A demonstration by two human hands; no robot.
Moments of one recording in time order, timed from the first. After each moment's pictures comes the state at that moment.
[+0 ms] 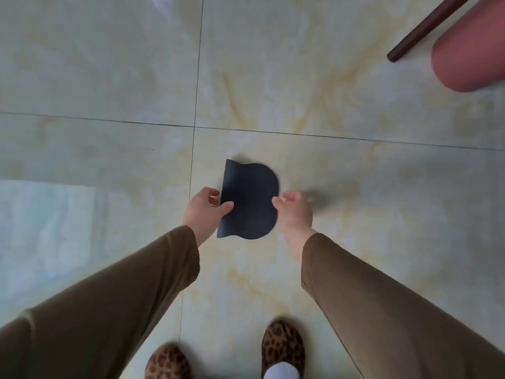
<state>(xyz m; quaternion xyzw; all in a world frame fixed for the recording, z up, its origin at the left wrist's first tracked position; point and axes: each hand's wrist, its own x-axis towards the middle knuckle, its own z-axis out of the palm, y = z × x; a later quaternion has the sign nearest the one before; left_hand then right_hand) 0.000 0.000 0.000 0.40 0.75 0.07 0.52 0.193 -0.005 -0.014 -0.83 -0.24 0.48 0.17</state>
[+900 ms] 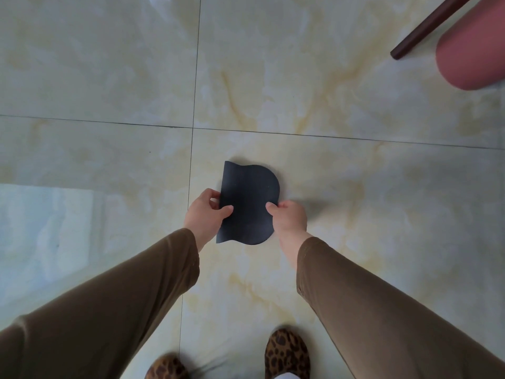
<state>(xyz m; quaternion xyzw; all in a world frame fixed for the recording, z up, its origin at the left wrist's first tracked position) -0.001 0.001 -0.018 0.37 0.74 0.10 0.54 0.181 -0.011 -0.034 -0.83 -0.22 0.49 0.16</state>
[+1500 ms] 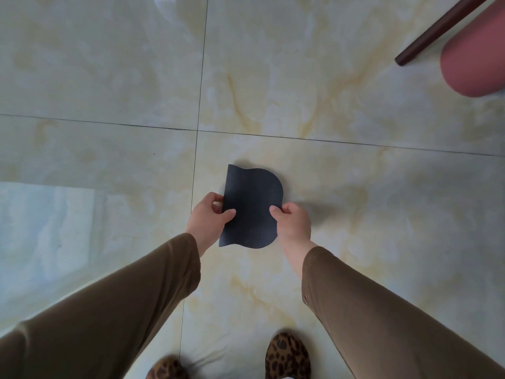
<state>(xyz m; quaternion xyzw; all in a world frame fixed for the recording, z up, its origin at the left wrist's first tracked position) -0.003 -0.002 -0.020 0.36 0.74 0.11 0.56 0.181 -0.017 -0.030 -0.82 -0.26 0.48 0.18</state>
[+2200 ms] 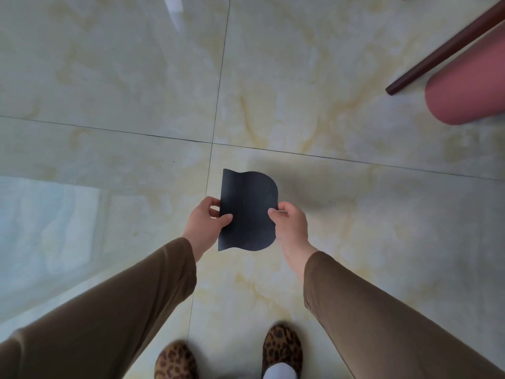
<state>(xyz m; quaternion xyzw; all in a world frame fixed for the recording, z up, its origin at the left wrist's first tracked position) -0.026 -0.004 0.038 0.32 0.73 0.14 0.58 0.162 -0.008 0.034 -0.78 -0.27 0.52 0.21</state>
